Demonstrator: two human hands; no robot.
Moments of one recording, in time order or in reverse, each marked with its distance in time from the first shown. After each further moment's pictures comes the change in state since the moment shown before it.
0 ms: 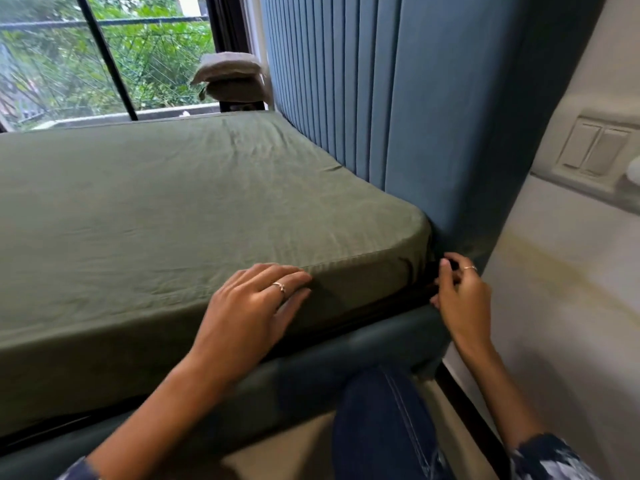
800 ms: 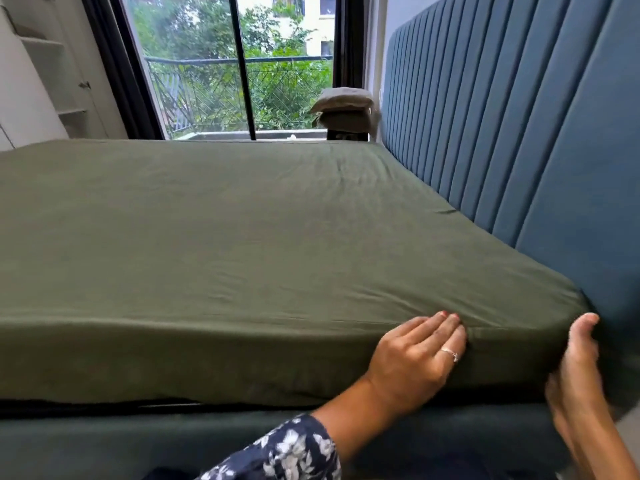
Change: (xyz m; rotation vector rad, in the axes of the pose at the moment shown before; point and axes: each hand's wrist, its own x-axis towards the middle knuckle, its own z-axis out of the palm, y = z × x) left_hand 0.010 -0.010 0.102 0.115 0.268 0.186; right_hand 0.030 -0.007 0.066 0.458 -0.078 0.517
